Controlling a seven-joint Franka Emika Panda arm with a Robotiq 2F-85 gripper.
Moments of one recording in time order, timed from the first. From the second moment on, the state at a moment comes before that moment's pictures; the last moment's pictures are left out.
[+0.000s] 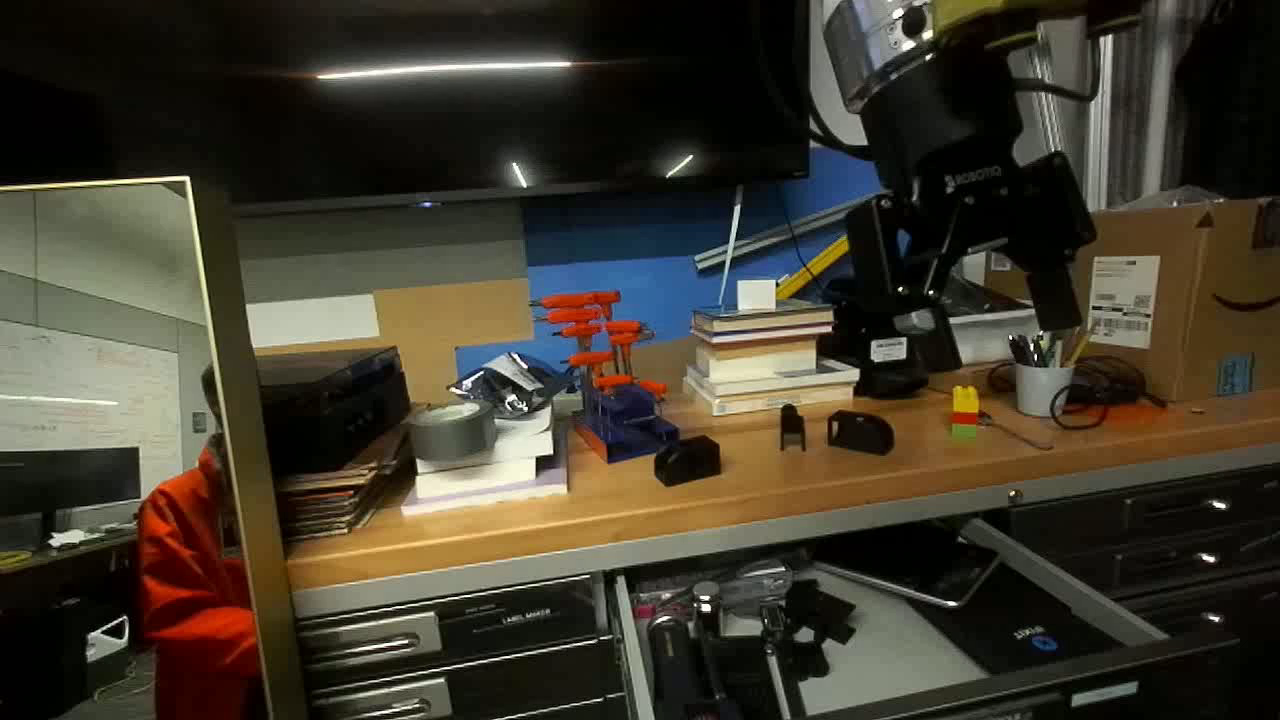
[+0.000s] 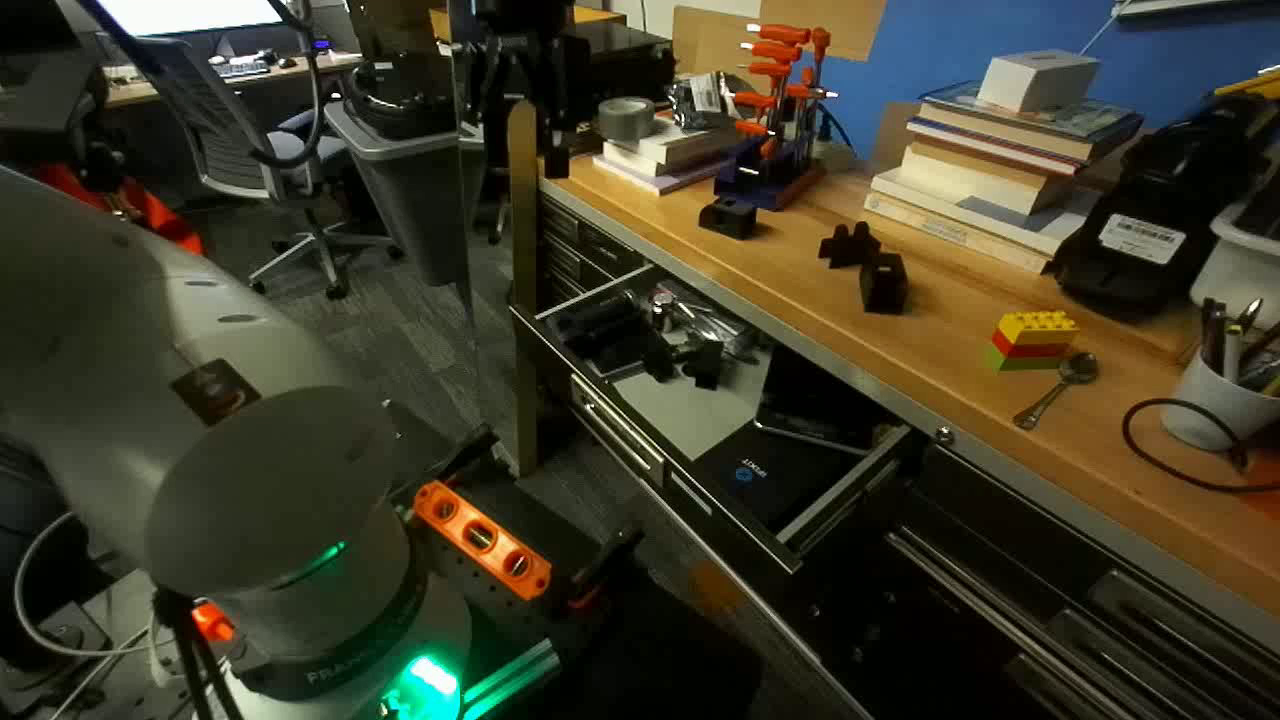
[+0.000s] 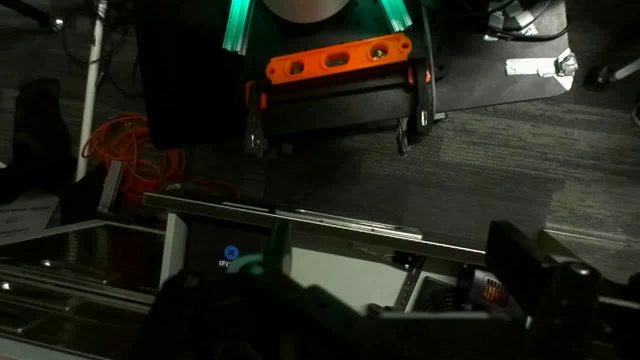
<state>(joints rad) 0.03 -0.57 0.21 -2.42 0.02 1.58 0.29</state>
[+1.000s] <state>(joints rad) -0.01 -0.52 0.17 -2.46 -0.10 1.77 0.33</state>
